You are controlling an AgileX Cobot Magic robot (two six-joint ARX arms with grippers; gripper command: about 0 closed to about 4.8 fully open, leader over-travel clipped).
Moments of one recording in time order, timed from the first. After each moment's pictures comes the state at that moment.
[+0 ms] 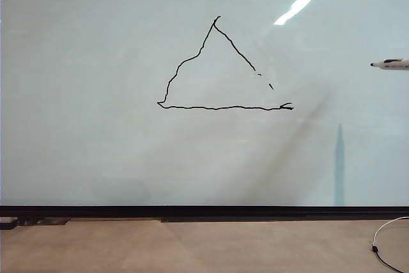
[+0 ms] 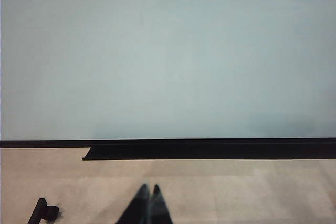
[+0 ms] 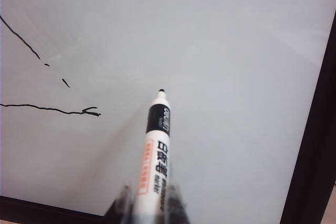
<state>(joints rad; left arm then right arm) 0.04 0.00 0.01 -0.13 0.00 0.05 -0.09 1.03 0.01 1.14 -0.34 0.02</state>
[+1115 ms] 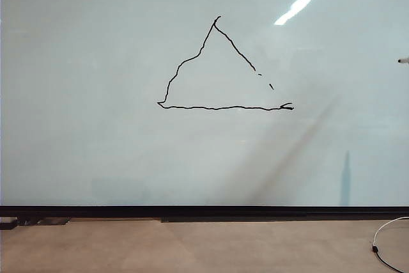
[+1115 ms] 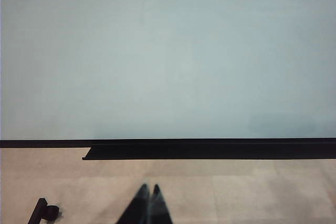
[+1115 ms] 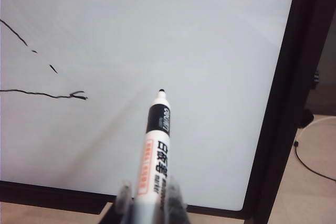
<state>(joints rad) 0.04 0.00 0.01 -0.13 0.00 0.05 -0.09 0.35 0.01 0.40 -0.24 -0.02</state>
